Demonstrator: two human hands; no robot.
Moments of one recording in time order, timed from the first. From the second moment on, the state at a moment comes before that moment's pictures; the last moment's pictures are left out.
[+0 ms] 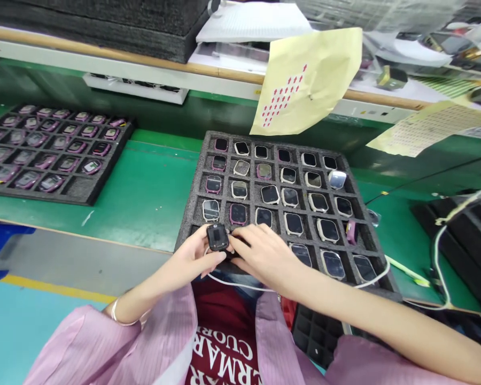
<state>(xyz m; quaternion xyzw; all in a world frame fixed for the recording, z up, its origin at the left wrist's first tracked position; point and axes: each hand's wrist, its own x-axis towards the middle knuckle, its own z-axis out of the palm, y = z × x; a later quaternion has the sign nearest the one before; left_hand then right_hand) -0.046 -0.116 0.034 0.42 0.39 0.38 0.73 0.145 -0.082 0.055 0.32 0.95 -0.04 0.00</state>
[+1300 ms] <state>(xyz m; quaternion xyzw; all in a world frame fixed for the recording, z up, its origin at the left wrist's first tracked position) -0.014 -0.114 0.027 0.44 0.44 0.35 0.70 0.168 -0.061 0.045 0.25 0.90 -0.26 -0.24</state>
